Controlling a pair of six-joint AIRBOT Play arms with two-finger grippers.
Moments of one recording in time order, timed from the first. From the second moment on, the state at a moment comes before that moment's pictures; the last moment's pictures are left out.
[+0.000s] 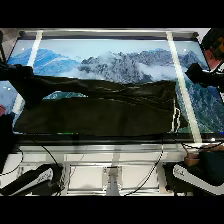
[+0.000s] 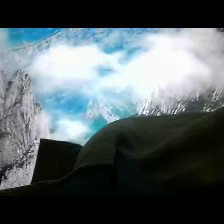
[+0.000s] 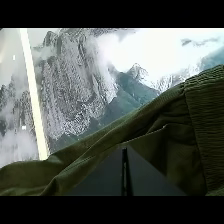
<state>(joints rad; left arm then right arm) 0.13 -1.18 1.37 1.72 -1.01 -1.54 -0.35 -1.22 1.18 -0.96 0.83 1.47</state>
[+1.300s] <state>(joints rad) 0.23 -1.84 1.67 1.90 -0.06 -2.06 -0.19 -1.25 1.18 -1.01 0.81 1.48</state>
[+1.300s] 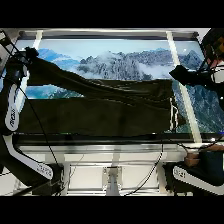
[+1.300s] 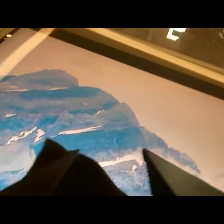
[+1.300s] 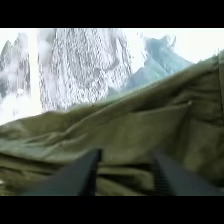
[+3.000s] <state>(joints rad) 0.42 -1.73 1.67 0.48 -0.99 -1.13 -0.47 -2.03 1.78 -0.75 1.16 1.32</state>
